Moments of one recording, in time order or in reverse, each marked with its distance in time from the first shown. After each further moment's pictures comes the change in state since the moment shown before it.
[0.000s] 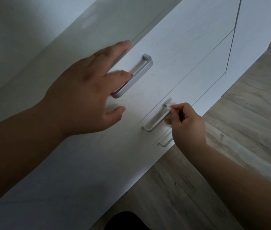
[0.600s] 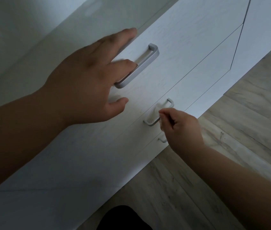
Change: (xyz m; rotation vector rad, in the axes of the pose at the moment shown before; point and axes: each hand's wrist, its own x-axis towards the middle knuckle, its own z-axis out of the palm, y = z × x) left_hand 0.000 -0.002 0.002 0.061 0.014 0.012; right_hand -0.013 0.000 0.003 -0.301 -0.165 -0.324
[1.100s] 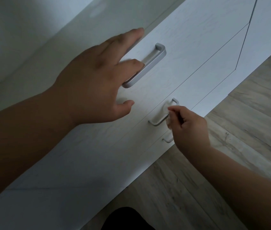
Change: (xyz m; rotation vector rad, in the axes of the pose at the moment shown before) left_hand 0.000 0.001 0.001 -0.007 0.008 0.012; right_hand -0.003 0.004 0.006 0.083 0.105 0.089
